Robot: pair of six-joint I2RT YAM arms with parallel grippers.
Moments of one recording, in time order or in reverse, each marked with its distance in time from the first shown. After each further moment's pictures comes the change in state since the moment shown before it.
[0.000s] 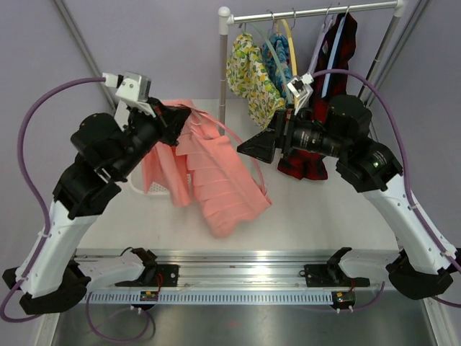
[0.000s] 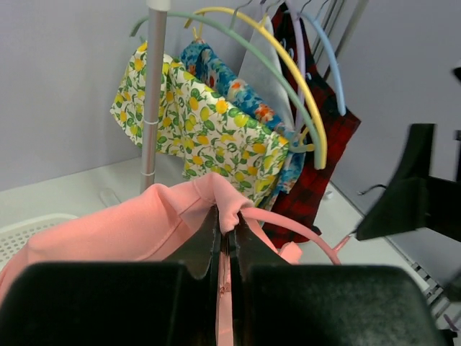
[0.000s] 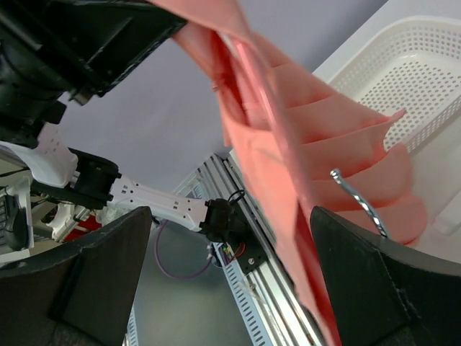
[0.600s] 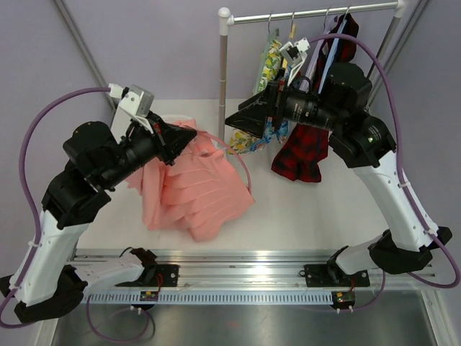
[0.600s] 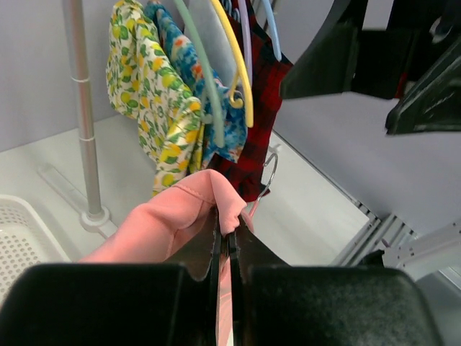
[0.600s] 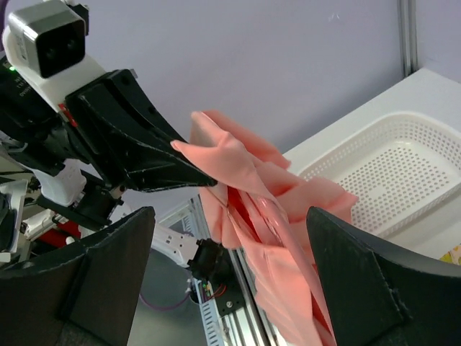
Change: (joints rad) left arm -0.003 -0.072 -0.003 -0.131 0.206 -0.054; right arm 0.000 0.237 0.353 0.007 -0.052 -0.109
